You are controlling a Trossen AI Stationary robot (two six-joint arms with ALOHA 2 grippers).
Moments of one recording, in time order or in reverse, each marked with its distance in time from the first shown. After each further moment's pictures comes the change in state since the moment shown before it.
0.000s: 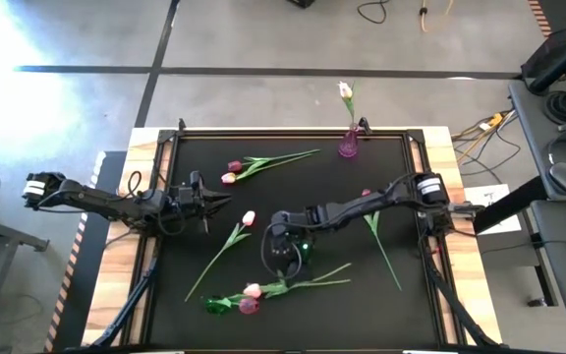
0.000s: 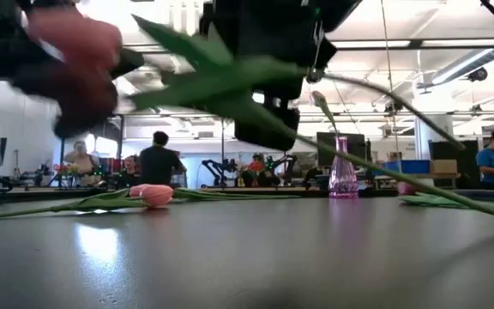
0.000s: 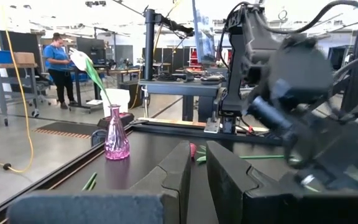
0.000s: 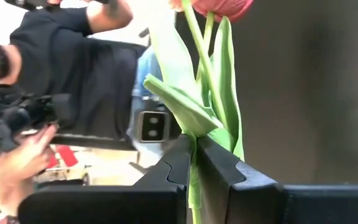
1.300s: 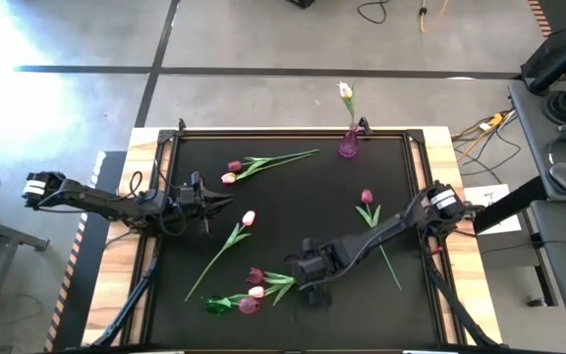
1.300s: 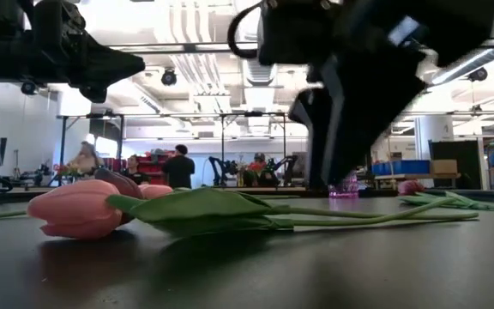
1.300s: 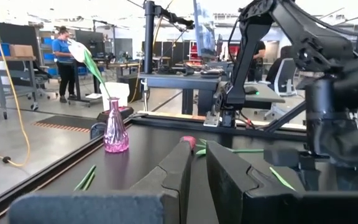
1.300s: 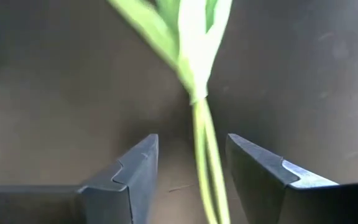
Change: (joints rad) left arm 0.000 0.019 0.000 -0.010 0.000 -0.014; right arm 0.281 -0.045 -0.035 -0.345 0.862 -0.197
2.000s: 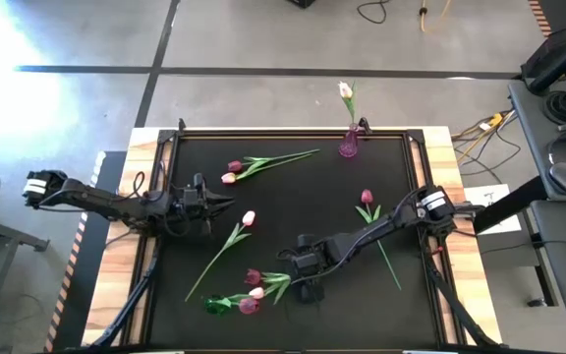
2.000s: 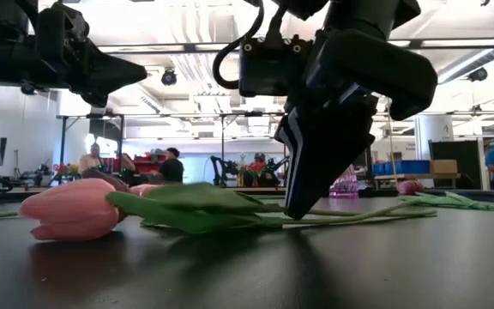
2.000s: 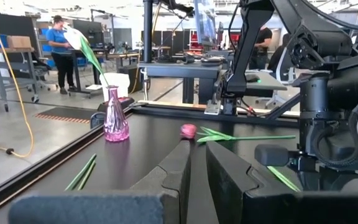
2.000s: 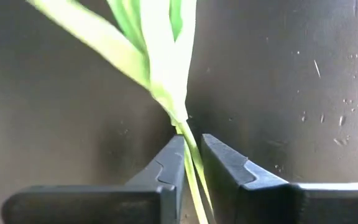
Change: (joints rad) left arm 0.000 0.047 0.000 -0.005 0.000 -0.003; right arm -0.049 0.055 0.000 0.075 0.032 -0.014
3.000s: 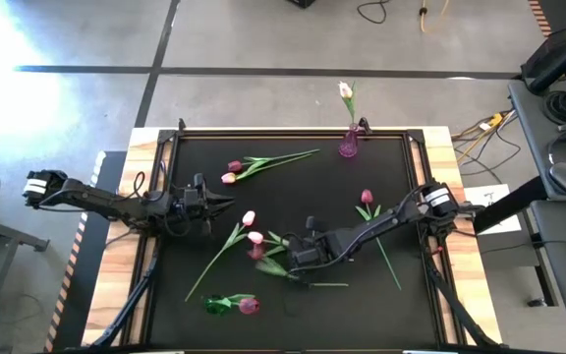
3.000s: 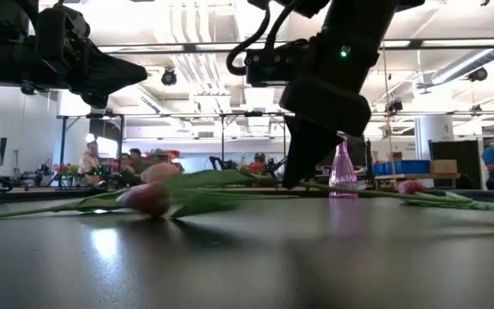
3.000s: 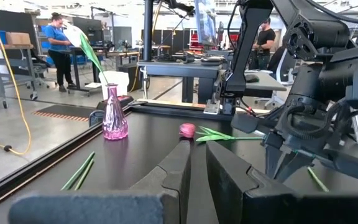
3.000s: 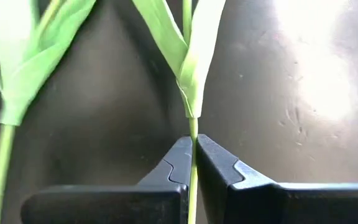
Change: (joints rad) left arm 0.000 0.004 0.000 0.002 0.000 -0.017; right arm -0.020 -0.038 0.013 -0.145 0.341 0.139
